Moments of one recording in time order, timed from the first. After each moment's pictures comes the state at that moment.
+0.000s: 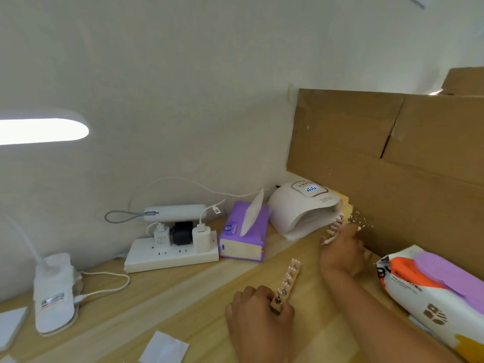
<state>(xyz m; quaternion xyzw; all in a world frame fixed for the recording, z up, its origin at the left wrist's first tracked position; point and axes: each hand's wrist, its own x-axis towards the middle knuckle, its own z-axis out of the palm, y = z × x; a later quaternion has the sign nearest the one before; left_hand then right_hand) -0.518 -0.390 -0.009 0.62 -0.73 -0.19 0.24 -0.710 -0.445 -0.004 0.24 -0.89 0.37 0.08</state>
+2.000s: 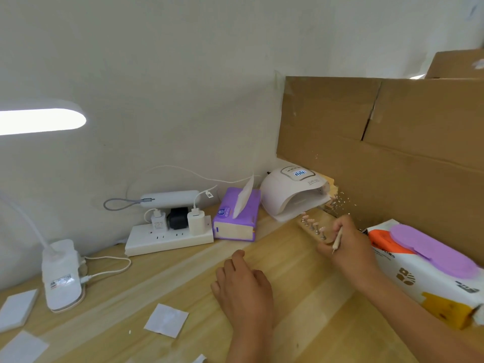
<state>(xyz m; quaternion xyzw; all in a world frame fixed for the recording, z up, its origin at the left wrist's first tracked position) -0.516 -0.380 -0.006 0.67 -0.67 -0.17 0.29 -0.709 -0.351 0.022 0.46 -0.78 0.42 -0.06</state>
